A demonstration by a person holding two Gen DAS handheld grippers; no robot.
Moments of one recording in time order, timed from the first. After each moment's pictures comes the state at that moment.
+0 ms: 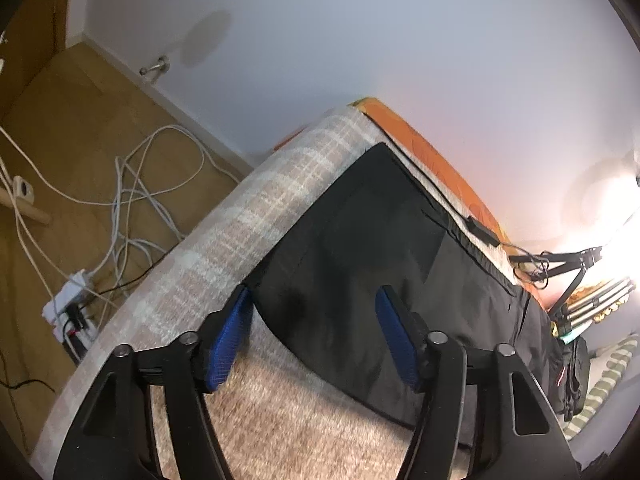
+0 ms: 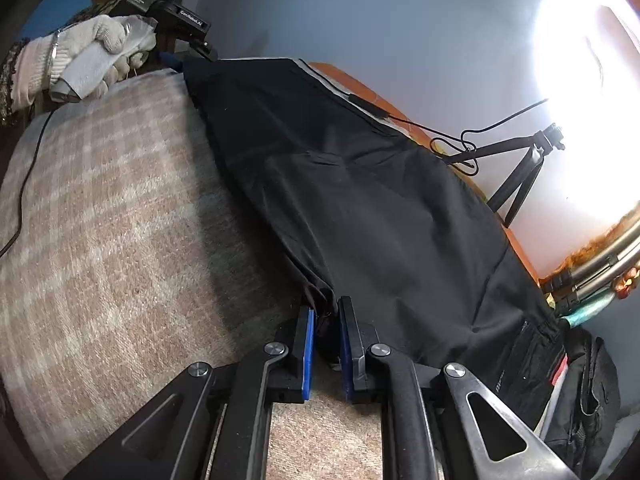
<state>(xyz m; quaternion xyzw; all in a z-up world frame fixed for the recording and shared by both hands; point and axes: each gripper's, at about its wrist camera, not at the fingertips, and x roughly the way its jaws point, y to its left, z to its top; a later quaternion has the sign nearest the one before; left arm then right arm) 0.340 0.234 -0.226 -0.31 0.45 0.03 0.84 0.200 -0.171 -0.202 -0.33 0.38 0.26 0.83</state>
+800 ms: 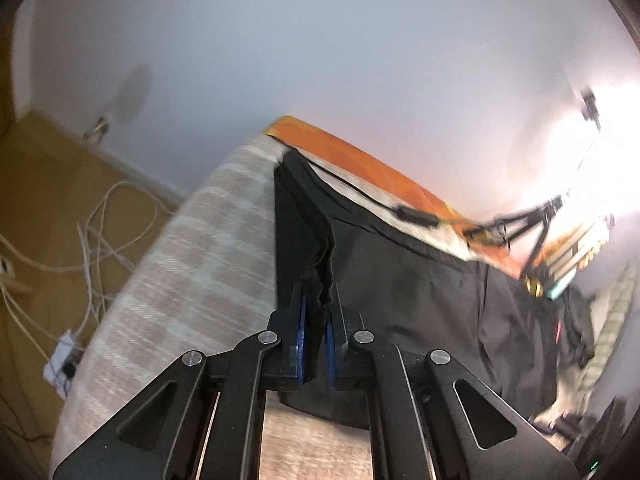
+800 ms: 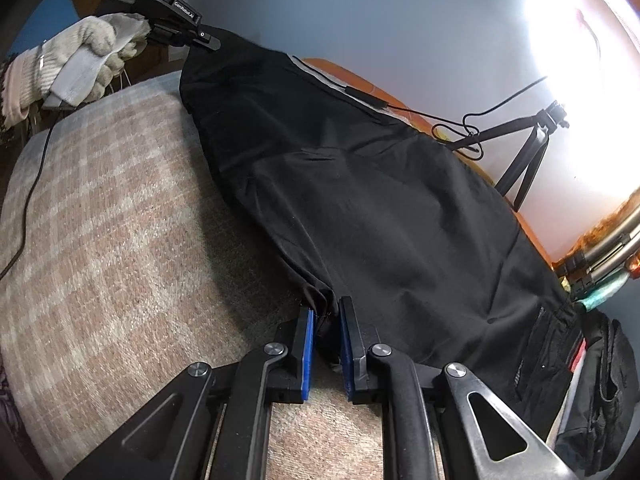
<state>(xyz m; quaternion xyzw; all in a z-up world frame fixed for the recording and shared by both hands) 0.340 0.179 -0.186 -0.20 0.41 -0.06 0.89 0.214 -0.173 -0.210 -0.29 0.40 0.26 0.83</state>
